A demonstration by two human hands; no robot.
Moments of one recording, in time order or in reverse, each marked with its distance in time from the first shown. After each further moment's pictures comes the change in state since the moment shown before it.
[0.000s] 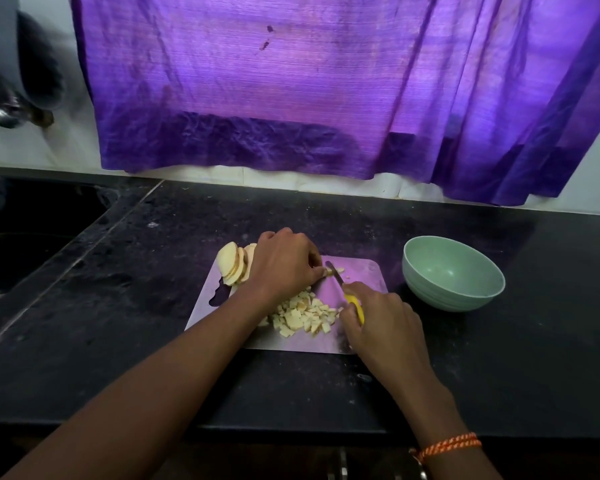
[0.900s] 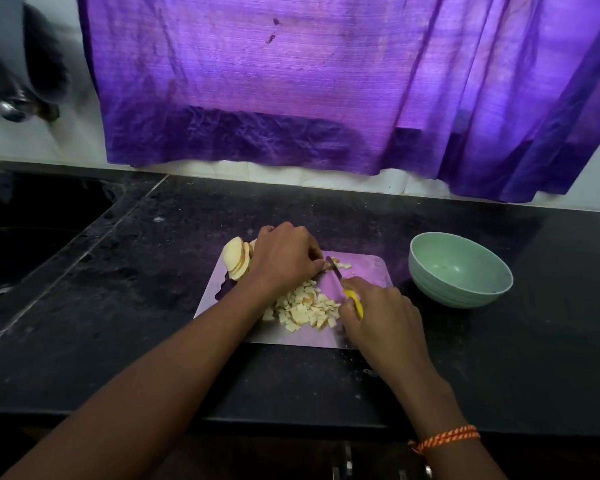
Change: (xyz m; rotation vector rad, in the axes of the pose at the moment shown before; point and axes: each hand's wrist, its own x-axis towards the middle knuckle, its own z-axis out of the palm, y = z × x) left_hand 0.002 -0.011 -0.001 -0.021 -0.004 -0.005; right_hand 0.002 -0.008 0.002 0.007 0.001 -0.007
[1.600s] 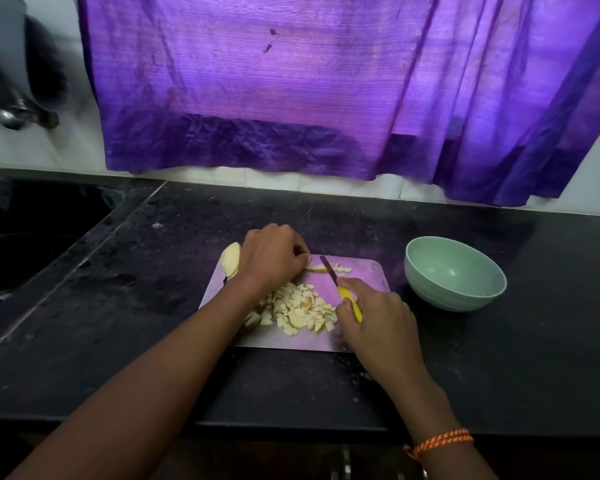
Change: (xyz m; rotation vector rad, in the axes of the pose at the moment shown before) left_hand 0.002 -0.012 -0.014 -0.021 -0.014 -0.084; right_hand -0.002 0.003 0.005 0.104 0.098 -0.021
